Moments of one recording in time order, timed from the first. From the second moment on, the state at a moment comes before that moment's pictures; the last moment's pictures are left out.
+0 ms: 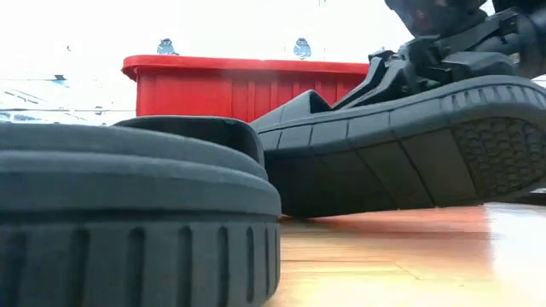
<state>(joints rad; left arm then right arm) -0.18 1.13 1.60 -1.09 -0.24 -0.06 0.56 1.82 0.68 0.69 0.71 -0.15</state>
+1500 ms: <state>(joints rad) -0.18 1.13 1.60 -1.09 -0.27 0.03 0.36 1.14 0.94 0.54 1.28 -1.05</state>
